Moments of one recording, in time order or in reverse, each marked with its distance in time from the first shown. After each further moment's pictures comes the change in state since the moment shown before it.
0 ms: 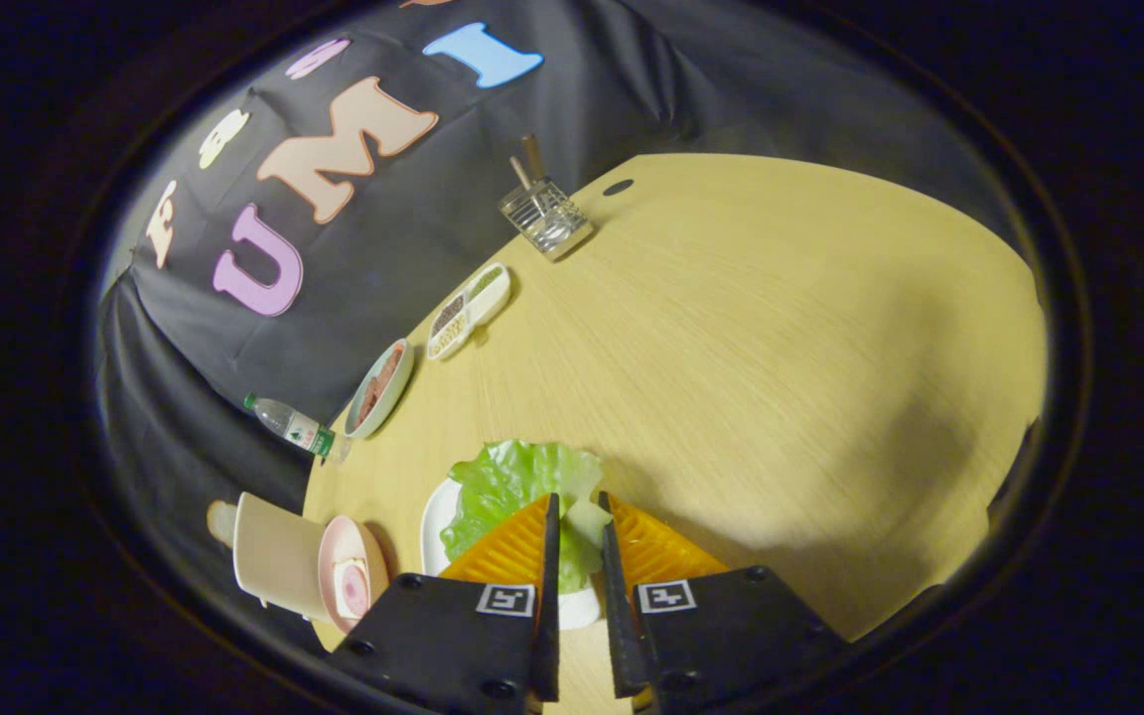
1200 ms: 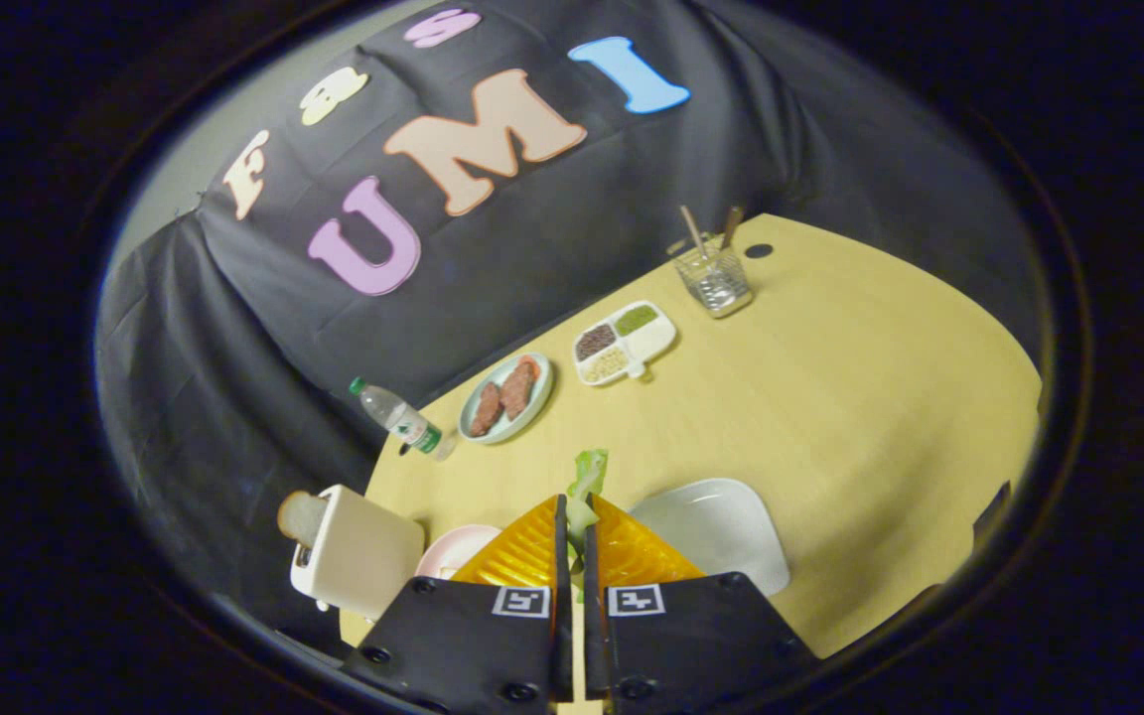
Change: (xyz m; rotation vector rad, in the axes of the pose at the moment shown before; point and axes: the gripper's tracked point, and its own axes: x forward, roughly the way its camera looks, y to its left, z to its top) arm -0.072 0.190 0.012 -0.212 -0.053 0.167
